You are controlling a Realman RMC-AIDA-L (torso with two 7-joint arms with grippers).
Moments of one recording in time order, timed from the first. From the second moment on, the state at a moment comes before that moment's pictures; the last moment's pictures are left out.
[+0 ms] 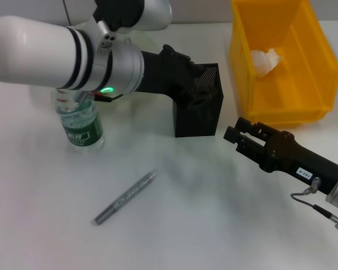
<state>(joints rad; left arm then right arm) -0.52 -2.07 1.66 1.38 2.17 1.01 -2.17 0.39 2.09 -1.06 -0.12 -1.22 -1.48 1.02</state>
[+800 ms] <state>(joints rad) -0.49 -2.07 1.65 1.58 2.49 1.63 -2.37 0.40 2.09 -1.06 -0.12 -1.21 -1.46 1.02</state>
